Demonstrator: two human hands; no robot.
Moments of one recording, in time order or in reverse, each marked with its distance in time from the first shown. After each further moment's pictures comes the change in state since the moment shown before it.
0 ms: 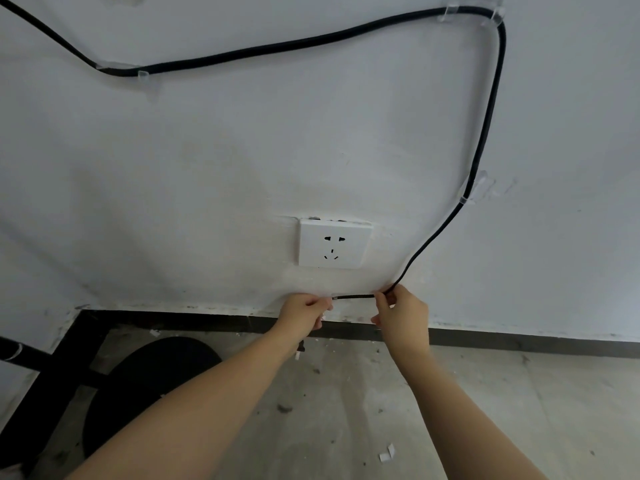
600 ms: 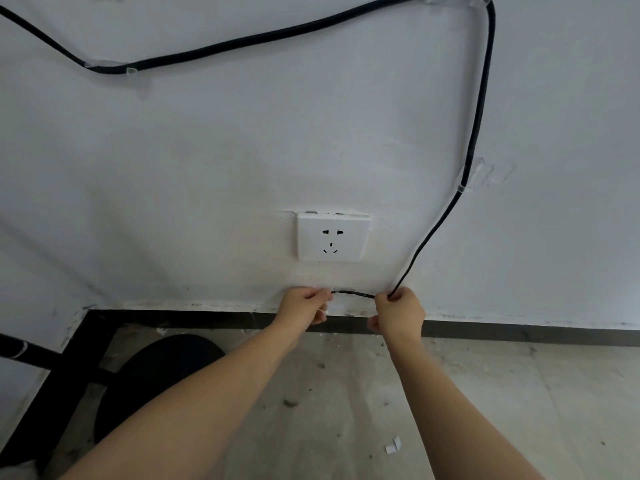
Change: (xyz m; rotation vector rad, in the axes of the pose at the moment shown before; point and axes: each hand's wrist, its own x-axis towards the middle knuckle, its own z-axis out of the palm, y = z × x) left_hand -0.002 0.003 -0.003 -0.106 0.020 -0.020; right_hand 0.003 0.008 0.016 0.221 0.044 0.311
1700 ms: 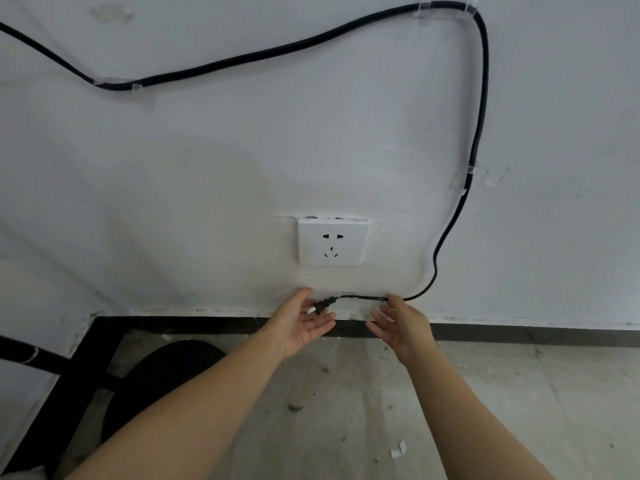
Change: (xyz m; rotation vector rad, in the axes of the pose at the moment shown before) left_hand -0.009 0.006 -0.013 -0.642 -0.072 -0.404; right_hand 0.016 0.020 -0.009 0.712 -0.278 0.408
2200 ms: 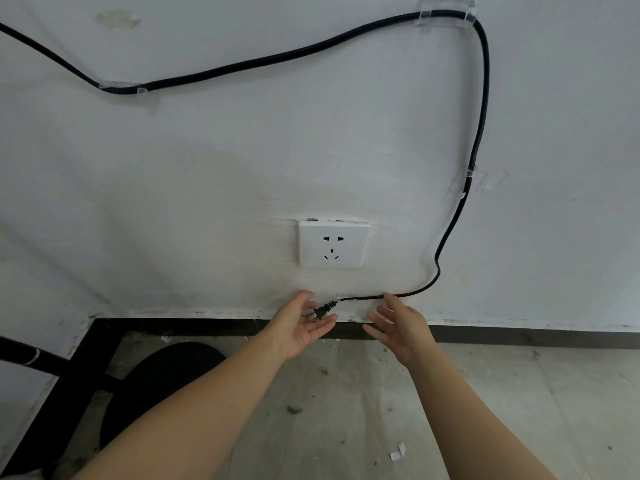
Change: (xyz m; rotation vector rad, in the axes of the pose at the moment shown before) left_hand 0.001 -0.001 0.002 -0.036 0.021 -0.005; right_hand -0.003 -0.003 0.001 -0.019 -0.058 0.016
